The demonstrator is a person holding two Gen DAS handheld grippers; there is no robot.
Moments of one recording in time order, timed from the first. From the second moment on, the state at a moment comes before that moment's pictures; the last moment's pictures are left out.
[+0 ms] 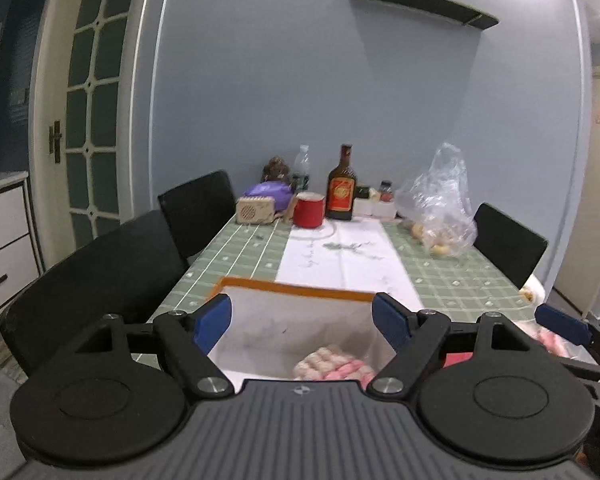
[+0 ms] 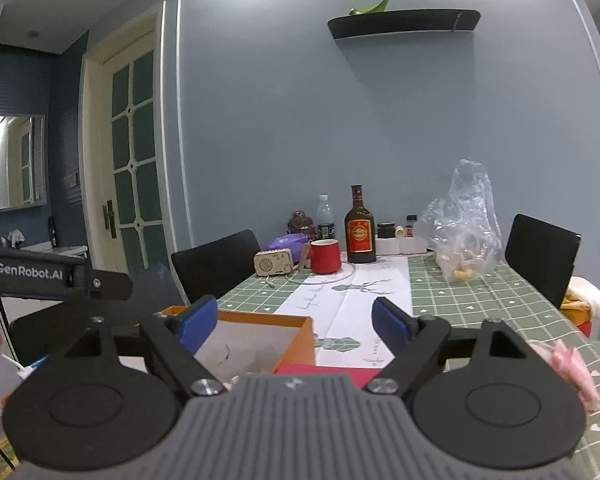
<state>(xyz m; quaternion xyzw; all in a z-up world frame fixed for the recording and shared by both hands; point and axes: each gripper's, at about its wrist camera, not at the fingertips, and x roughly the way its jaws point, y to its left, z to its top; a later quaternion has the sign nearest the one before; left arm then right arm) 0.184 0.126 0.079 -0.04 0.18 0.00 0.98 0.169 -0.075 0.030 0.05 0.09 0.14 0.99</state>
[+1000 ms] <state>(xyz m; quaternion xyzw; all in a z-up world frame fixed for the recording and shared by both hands) 0.136 -0.017 0.049 0.06 0.14 -0.17 0.97 0.194 -0.208 -0.065 0.12 0.30 -0.02 0.95</state>
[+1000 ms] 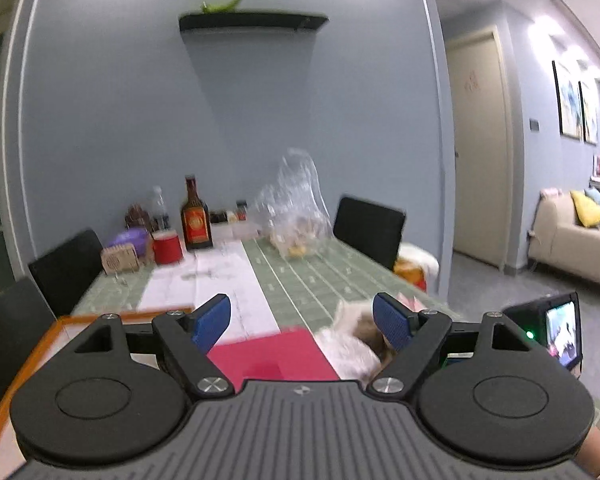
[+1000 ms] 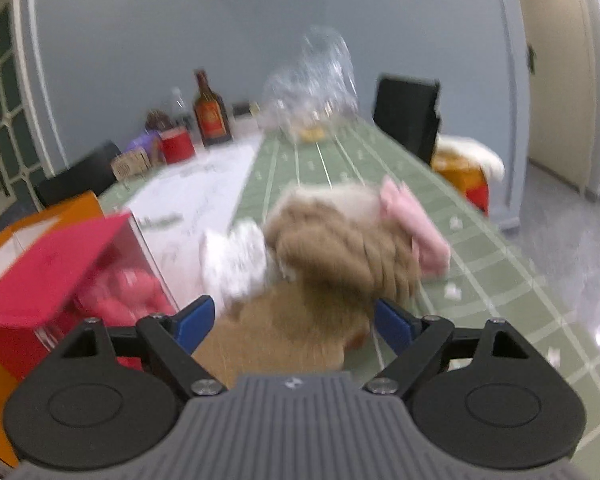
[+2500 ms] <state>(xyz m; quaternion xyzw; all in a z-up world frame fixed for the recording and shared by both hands) 0.143 -0.010 0.021 0.06 0.25 -0.18 0.95 0.187 -0.225 -0.091 0.25 0.32 -0.02 0.92</state>
